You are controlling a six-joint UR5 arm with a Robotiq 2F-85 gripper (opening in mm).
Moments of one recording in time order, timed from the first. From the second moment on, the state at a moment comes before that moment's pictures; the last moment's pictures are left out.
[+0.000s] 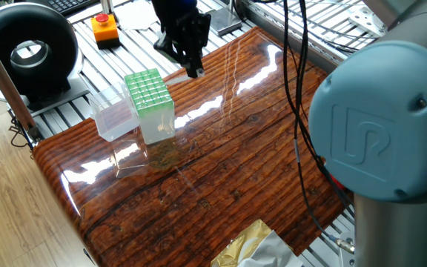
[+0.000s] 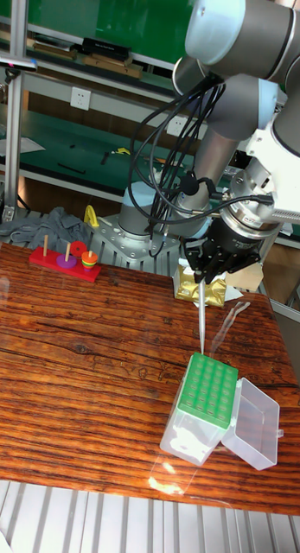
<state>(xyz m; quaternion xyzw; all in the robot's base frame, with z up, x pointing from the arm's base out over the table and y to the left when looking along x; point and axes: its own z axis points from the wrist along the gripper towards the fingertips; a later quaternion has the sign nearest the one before) 0.518 0.096 0.246 0.08 -0.98 0.01 0.17</state>
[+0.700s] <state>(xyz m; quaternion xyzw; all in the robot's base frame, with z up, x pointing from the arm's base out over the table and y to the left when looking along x) 0.509 0.100 0.248 0.07 -0.98 0.00 0.19</state>
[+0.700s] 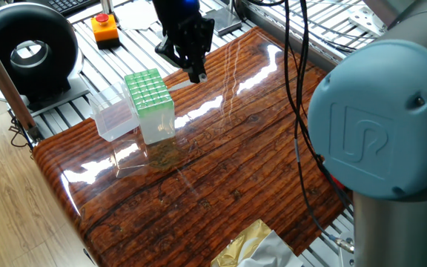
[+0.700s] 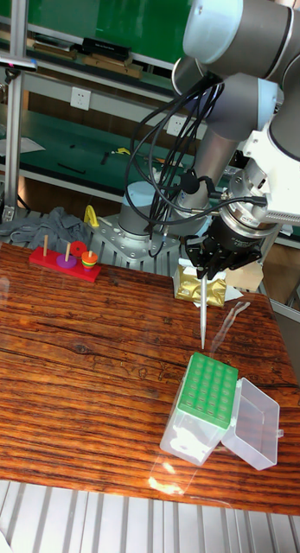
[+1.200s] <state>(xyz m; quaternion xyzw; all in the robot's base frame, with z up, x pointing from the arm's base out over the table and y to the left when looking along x) 0.513 0.100 0.247 0.07 -0.98 0.00 0.18</state>
